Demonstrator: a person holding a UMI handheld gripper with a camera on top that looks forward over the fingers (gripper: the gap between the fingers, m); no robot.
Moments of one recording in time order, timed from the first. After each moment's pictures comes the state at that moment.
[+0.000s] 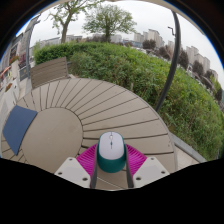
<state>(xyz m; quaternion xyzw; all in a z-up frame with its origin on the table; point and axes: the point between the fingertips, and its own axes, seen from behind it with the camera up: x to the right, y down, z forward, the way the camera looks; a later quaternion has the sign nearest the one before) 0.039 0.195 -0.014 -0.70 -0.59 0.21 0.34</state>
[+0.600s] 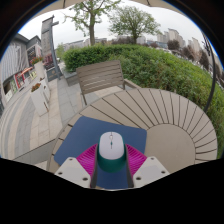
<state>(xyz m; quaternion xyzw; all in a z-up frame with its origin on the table) -0.032 -0.177 0.029 -0.64 -0.65 0.32 0.25</state>
